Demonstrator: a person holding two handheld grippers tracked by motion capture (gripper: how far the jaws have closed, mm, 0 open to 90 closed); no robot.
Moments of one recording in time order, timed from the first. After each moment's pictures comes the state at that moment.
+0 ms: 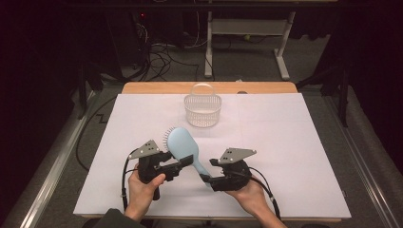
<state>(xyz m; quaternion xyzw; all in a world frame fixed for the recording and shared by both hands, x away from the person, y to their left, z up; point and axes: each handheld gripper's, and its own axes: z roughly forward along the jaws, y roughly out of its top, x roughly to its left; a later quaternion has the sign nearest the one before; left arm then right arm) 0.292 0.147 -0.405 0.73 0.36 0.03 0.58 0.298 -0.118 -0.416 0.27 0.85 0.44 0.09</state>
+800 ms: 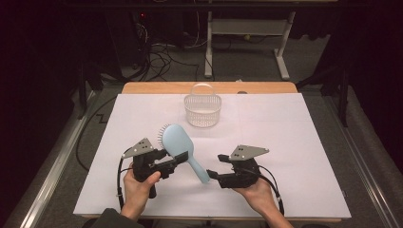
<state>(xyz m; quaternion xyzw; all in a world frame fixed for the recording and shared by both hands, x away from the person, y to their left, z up) 0.293 0.157 -0.402 0.72 0.37 0.05 0.59 0.300 -0.139 -0.410 0.28 0.83 0.46 0.10</state>
